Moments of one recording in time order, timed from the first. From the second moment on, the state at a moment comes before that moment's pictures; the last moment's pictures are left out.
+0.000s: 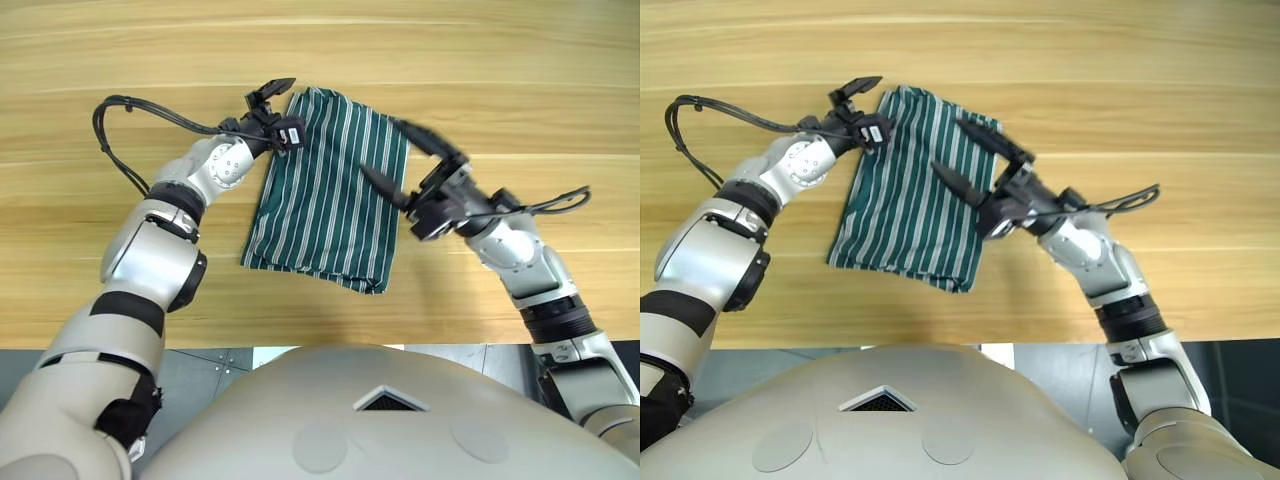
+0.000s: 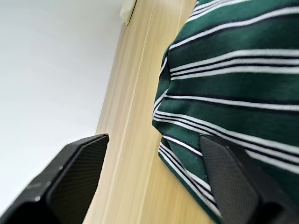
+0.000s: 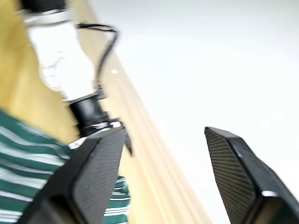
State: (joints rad) left arm -0.73 0.34 -0.52 1.26 0.64 -0.65 0.07; right arm -0.03 -0.56 0.27 -0.01 -0.26 -0.77 0.20
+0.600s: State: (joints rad) left arm -0.47 0.45 -0.38 1.08 0.46 -0.81 0.14; right arm -0.07 -0.48 0.24 0.14 -0.45 -0.70 0.11
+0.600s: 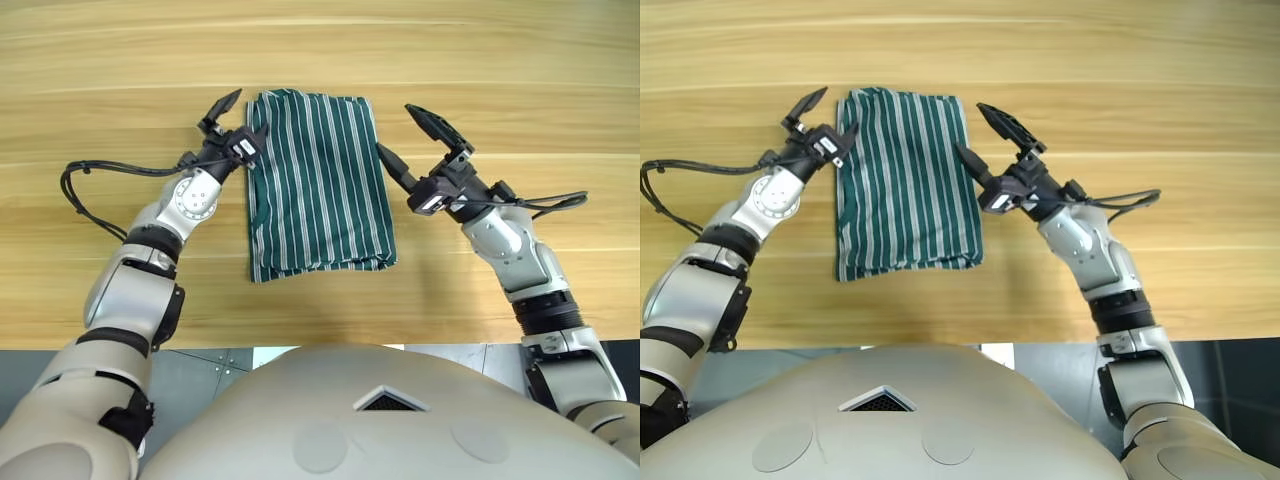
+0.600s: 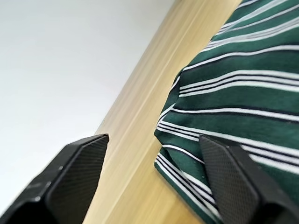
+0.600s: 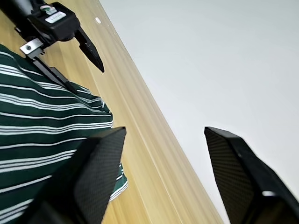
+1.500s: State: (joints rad) left arm 0.59 0.97 -0.18 -0.26 0.28 -0.63 -0.54; right arm -0.25 -0.58 0.24 0.35 -0.54 -0.79 0.09
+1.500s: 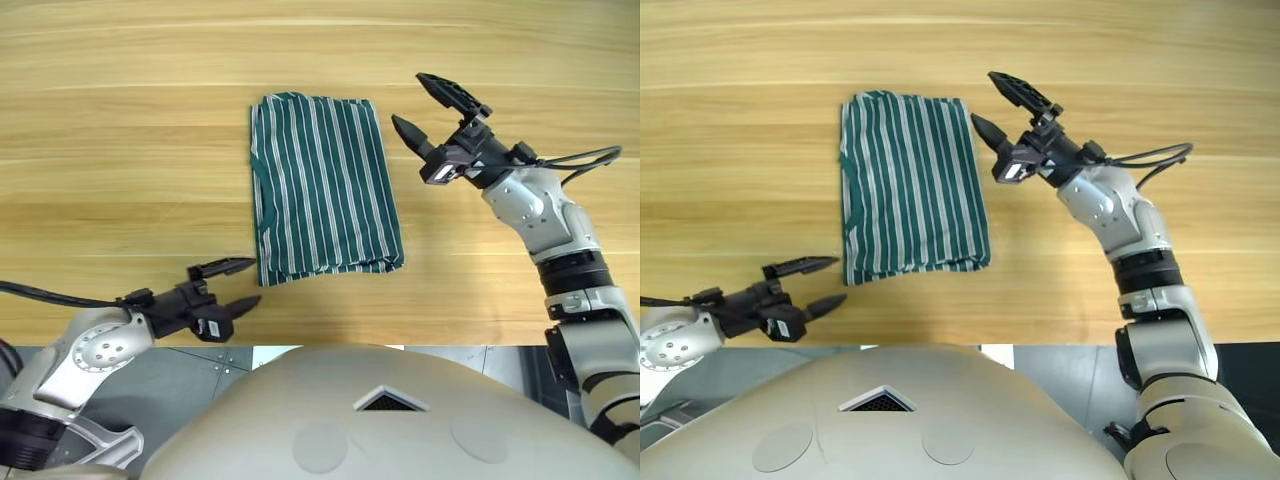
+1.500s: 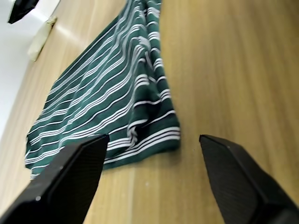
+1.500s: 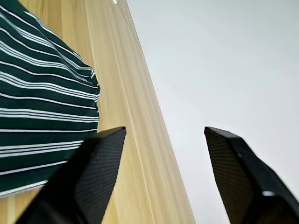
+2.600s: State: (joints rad) left arm 0.36 0.89 -0.30 -0.04 0.27 -0.72 -0.58; right arm -0.23 -0.58 0.24 0.35 -0.54 -0.77 0.07
